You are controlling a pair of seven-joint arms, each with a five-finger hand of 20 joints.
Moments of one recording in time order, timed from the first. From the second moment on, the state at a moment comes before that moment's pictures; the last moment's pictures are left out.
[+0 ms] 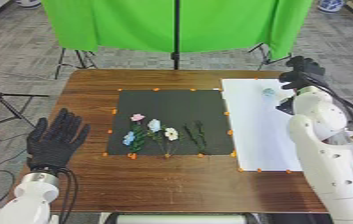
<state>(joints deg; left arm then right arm) 120.4 -69.1 -99.8 -118.9 3.1 13.3 6.4 -75.8 -63.3 84.5 -92.5 -141.4 -6.7 26.8</state>
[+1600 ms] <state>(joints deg) 120.6 -69.0 -98.7 -119.7 2.2 16.5 6.9 -78.1 -57.7 71.9 -91.8 -146.6 4.1 5.5</state>
